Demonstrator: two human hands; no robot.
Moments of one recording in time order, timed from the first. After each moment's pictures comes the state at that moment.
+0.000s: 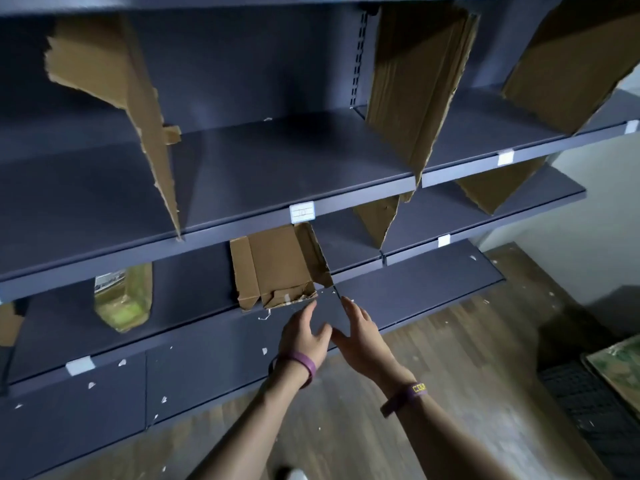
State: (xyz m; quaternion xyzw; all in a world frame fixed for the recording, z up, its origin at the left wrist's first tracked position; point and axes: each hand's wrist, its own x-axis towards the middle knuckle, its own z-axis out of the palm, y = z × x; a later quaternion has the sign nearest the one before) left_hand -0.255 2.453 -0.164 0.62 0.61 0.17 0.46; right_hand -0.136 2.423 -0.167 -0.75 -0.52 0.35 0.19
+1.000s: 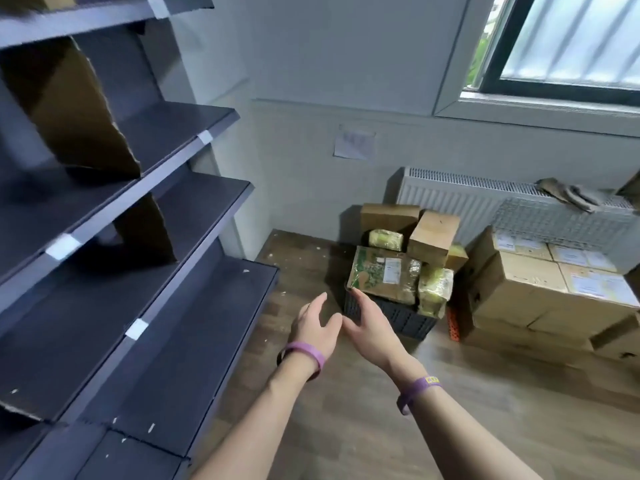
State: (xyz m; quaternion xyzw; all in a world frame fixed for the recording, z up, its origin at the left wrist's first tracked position) left_hand 0.268 2.237 -0.114 0.82 0.25 -0.02 0.52; right_hand 0.326 2.122 -0.134 -0.89 -0.15 0.18 0.40
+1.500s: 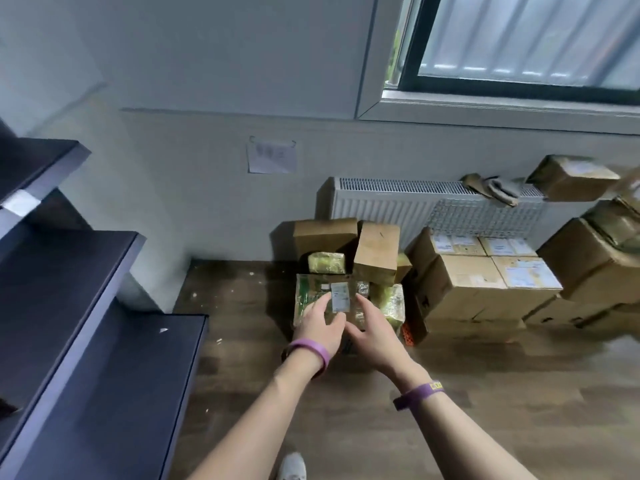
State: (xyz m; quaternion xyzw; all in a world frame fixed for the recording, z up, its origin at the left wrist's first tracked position) left_hand 0.548 2.224 -0.142 0.85 0.12 -0.12 0.50; right_hand 0.557 2.096 -0.156 -0.91 0.01 0.14 0.40
